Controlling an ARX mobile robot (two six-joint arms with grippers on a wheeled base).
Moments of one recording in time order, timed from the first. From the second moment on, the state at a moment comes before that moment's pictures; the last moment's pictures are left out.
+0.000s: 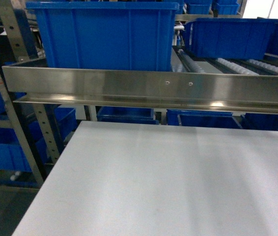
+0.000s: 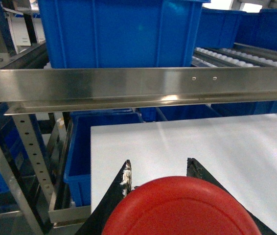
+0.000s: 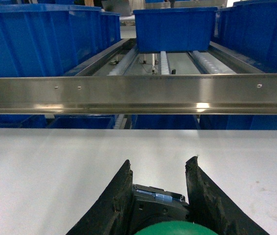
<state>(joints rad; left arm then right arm) -0.20 0.72 0.14 0.46 0.06 -0.08 -0.31 0.55 0.14 0.29 -0.33 0.05</state>
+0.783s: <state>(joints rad) -0.20 0.72 0.14 0.46 0.06 -0.08 -0.31 0.55 0.14 0.29 -0.33 0.05</state>
